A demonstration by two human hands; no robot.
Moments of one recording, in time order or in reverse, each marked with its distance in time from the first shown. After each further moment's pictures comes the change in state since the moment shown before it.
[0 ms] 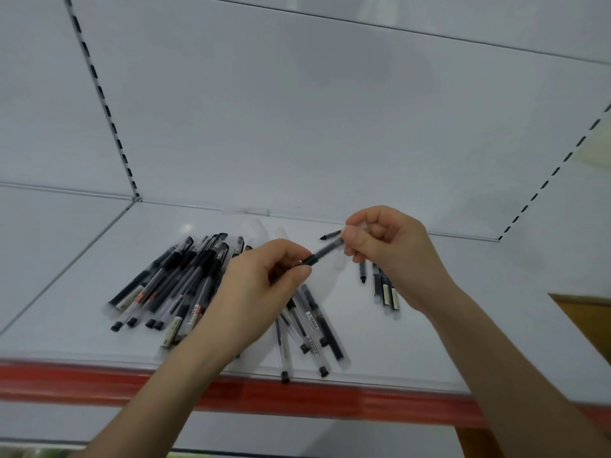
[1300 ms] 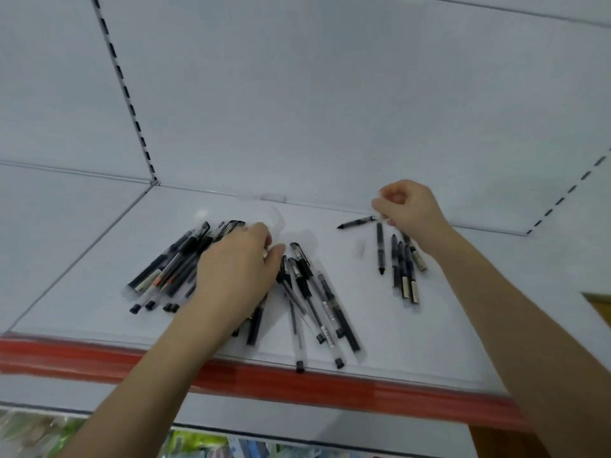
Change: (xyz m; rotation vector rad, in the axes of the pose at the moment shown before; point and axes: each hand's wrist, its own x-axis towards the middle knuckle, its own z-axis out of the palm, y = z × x) left_hand 0.017 -0.028 -0.016 0.802 0.081 -0.134; right_hand 0.079 0.053 -0.030 -0.410 0.173 0.172
